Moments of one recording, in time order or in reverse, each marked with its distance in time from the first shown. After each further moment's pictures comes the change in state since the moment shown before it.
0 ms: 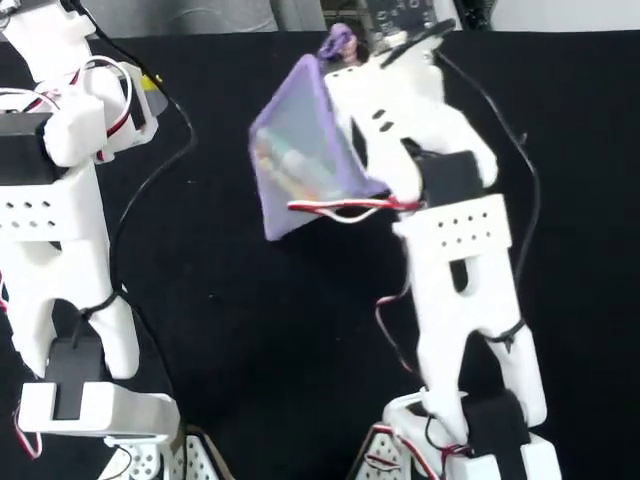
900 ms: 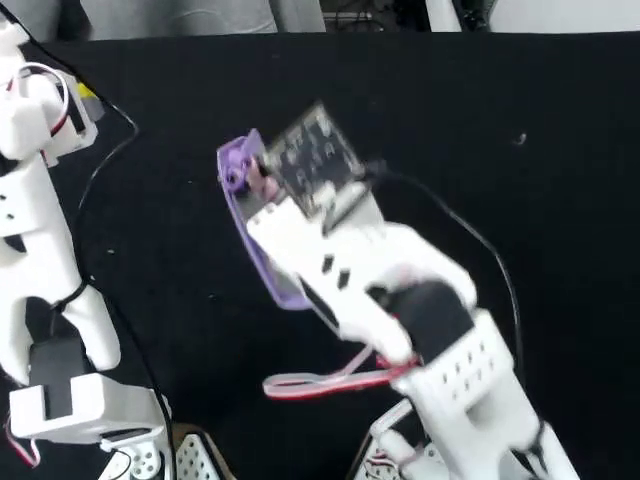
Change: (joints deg) left arm -12.0 0.0 2.5 0.0 -4.8; right arm -20.4 -26.3 26.3 5.7 0.0
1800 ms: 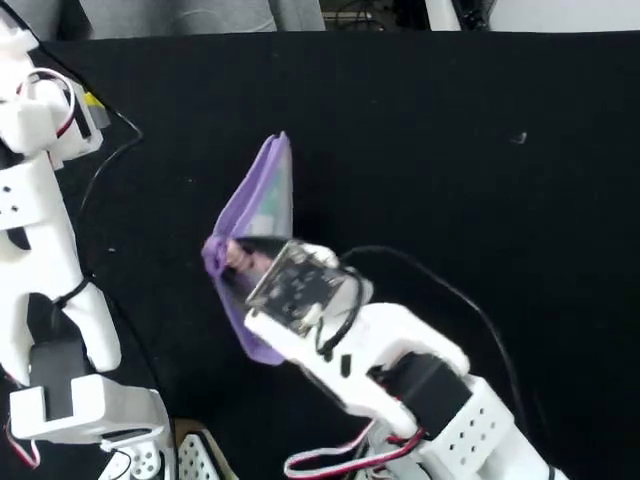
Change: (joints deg) left arm 0.1 0.0 5.4 0.0 0.0; right arm -5.4 -16.8 24.8 -7.1 6.4
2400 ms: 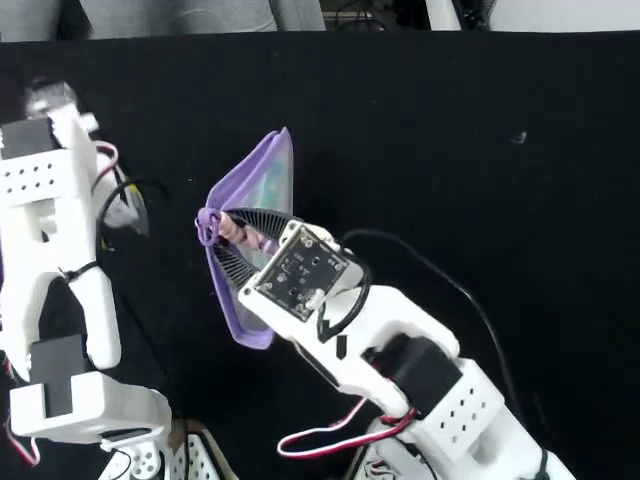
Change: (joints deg) left arm 0.2 0.4 35.8 -0.3 0.0; right arm -1.9 0.2 0.0 -10.7 0.4
